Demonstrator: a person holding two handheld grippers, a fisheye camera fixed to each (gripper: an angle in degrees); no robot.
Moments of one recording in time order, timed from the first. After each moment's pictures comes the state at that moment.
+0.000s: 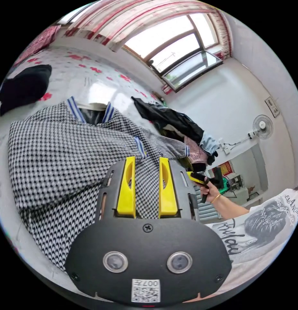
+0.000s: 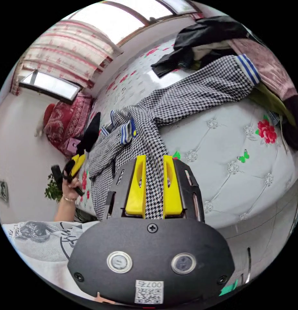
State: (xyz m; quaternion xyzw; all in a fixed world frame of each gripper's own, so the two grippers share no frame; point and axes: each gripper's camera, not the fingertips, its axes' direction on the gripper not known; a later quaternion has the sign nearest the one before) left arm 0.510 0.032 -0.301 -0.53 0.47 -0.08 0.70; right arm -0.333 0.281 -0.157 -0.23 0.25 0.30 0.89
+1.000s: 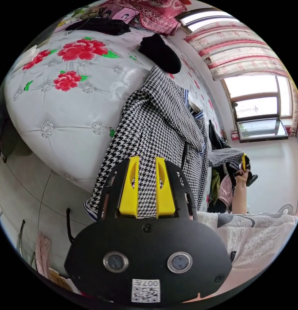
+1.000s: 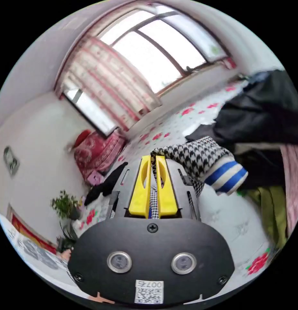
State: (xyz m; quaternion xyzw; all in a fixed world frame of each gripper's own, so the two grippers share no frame) left arm 0.367 0.055 -0.323 -0.61 0.14 -0.26 0.74; right arm -0.357 0.108 -0.070 -0.06 0.15 0.09 0.98
